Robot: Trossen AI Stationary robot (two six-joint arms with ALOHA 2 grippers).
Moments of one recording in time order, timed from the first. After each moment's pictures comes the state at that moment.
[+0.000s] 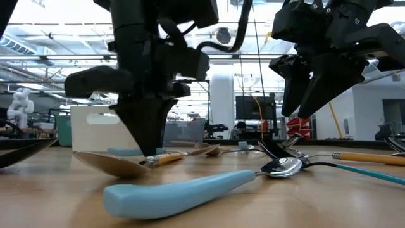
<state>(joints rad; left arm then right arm) -0.30 2.03 1.41 -0.79 -0.12 0.05 0.34 1.51 0.85 -0.41 0.16 0.04</state>
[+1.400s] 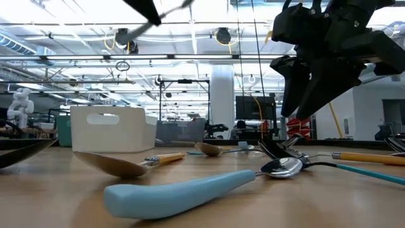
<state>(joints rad) -0.31 1.53 1.44 -0.94 -0.44 -0.17 0.34 1.51 0.85 -0.43 0.21 0.05</state>
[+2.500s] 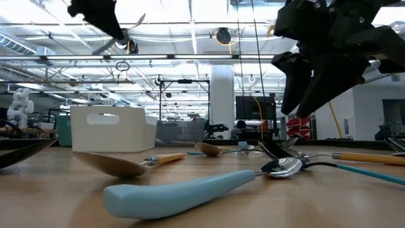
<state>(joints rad) -0.25 1.20 1.14 -1.09 -0.89 -0.76 0.37 1.51 0.85 -0.41 0.24 0.06</state>
